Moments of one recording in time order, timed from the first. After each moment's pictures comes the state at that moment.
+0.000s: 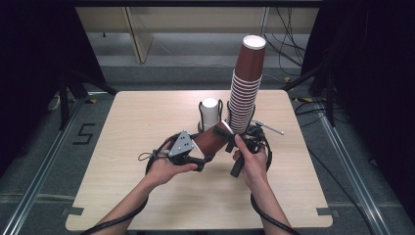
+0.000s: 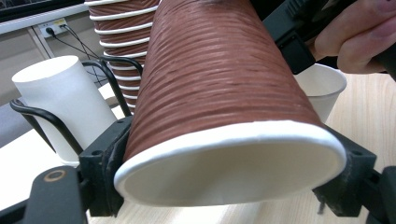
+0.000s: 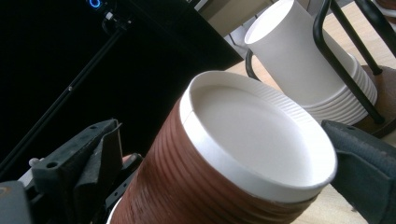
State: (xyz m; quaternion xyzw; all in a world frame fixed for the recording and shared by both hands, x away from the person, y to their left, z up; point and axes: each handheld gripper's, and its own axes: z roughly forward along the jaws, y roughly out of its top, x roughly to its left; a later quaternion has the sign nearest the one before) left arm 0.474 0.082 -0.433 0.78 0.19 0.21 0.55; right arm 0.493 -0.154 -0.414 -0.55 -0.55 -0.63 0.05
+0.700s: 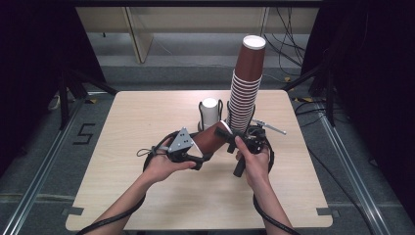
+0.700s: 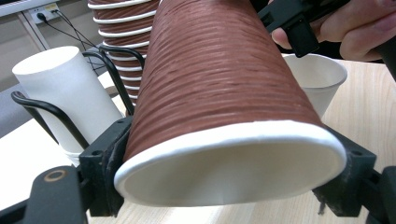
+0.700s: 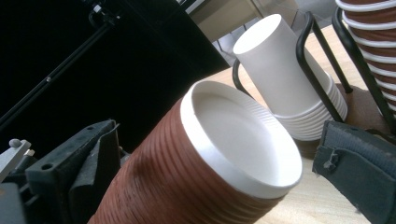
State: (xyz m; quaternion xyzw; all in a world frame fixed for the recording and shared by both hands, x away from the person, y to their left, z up) left arm 0.478 0.086 -0.425 0.80 0.19 0.20 0.53; right arm 0.491 -0.159 -0.412 -0.53 -0.58 -0.62 0.00
